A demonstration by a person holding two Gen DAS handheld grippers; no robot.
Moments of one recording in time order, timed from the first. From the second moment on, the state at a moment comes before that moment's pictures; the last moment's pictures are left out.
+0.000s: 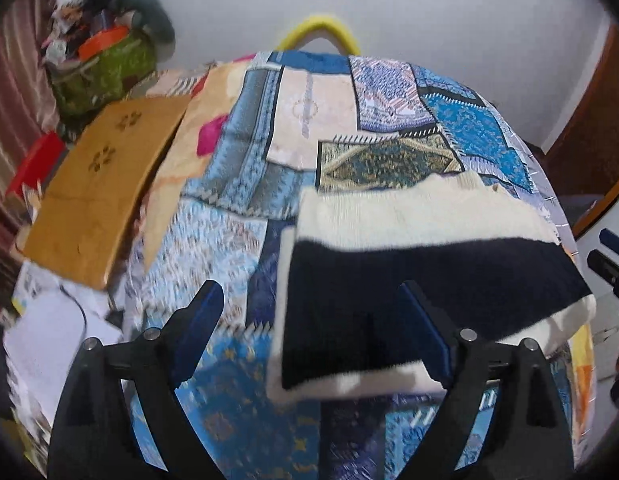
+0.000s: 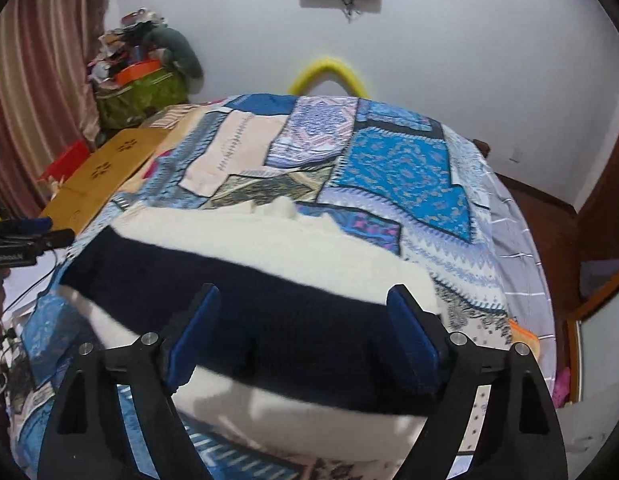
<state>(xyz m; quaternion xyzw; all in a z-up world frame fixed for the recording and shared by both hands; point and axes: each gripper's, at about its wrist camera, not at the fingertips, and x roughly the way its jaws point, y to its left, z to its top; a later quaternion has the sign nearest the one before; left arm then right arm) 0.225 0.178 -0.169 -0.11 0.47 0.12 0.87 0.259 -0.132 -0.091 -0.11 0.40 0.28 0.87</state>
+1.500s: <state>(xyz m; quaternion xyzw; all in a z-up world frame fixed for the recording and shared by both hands) 0.221 0.205 -0.259 -0.45 0.47 0.09 0.76 0.251 -0.109 -0.167 -0.09 0.50 0.29 0.81</state>
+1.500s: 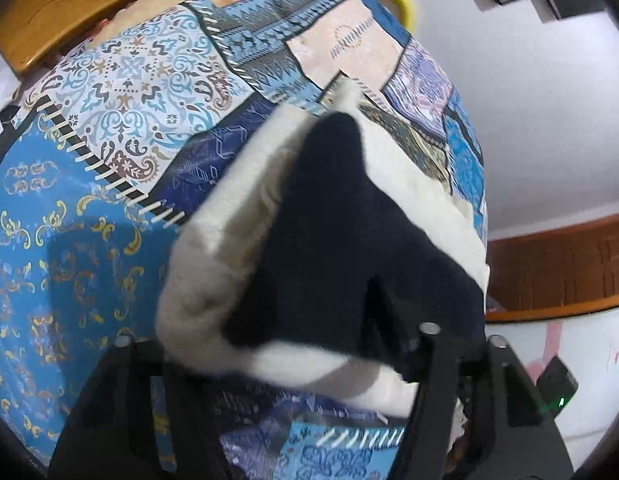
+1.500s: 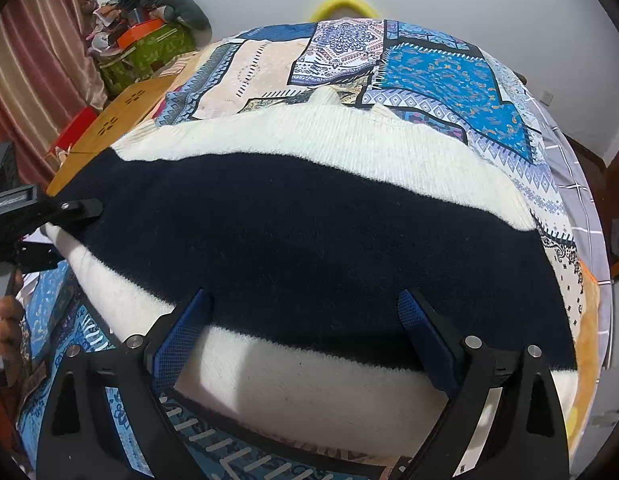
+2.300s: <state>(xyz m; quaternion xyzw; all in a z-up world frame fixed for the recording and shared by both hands) 0.205 0.260 -0.176 -0.29 0.38 0.25 0.84 0.254 -0.151 -0.148 -0.11 0.47 0.26 0.84</state>
